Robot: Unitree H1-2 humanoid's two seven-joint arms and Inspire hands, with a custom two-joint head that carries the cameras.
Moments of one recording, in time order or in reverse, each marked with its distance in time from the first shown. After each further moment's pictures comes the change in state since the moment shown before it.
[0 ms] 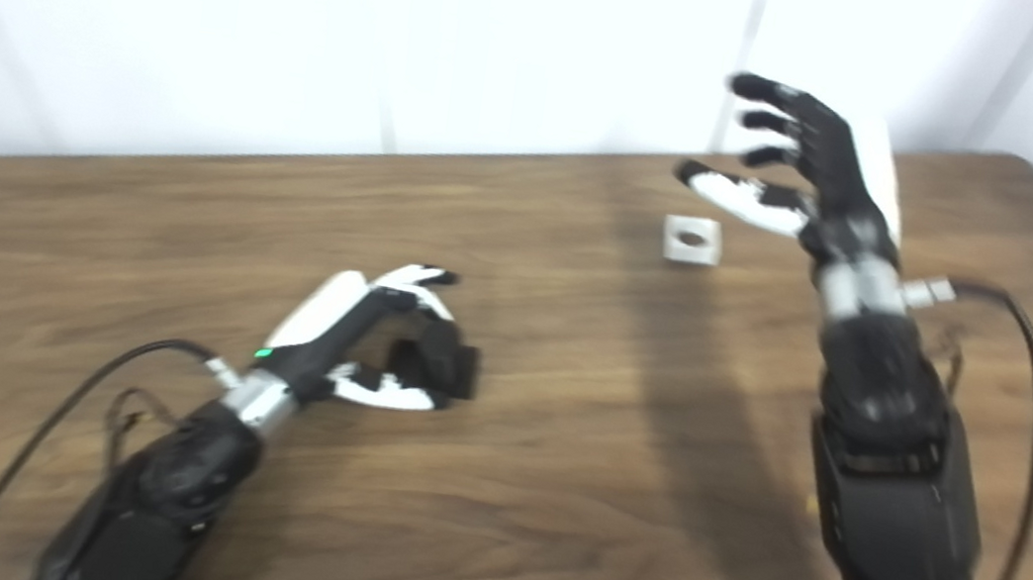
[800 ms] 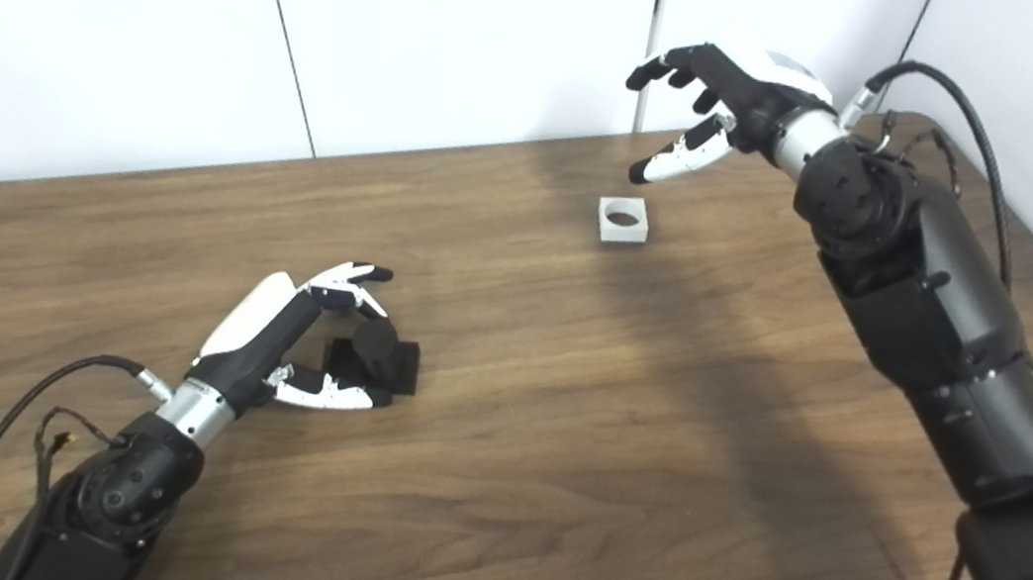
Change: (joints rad) left arm -0.007 0.010 0.007 0.006 0.001 -0.018 -0.002; right arm -0.266 -0.296 0.281 0.308 -0.220 -0.106 0.343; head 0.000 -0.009
